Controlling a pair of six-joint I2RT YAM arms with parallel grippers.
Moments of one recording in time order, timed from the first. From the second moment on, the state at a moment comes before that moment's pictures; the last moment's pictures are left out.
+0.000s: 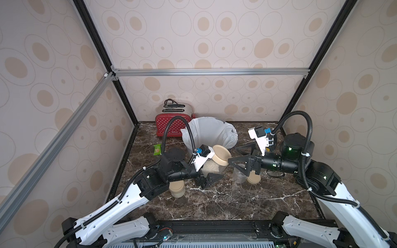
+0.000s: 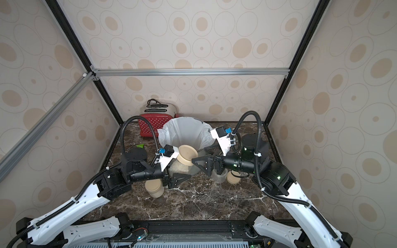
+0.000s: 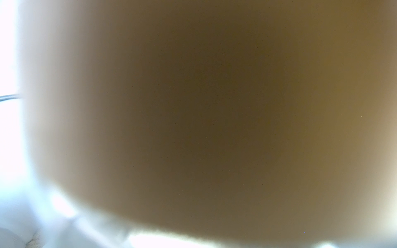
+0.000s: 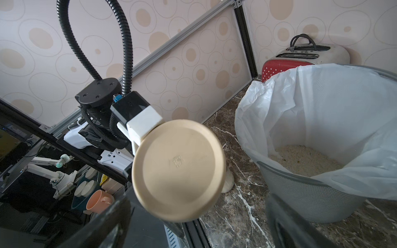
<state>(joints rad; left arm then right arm) -0.90 0.99 1.07 -0.38 0.35 -0.02 0.75 0.96 1.37 -0.65 -0.42 0.38</state>
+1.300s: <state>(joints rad) -0.90 0.99 1.07 -0.29 0.49 -0.07 0.79 1.12 1.55 -0.69 -0.58 0.16</state>
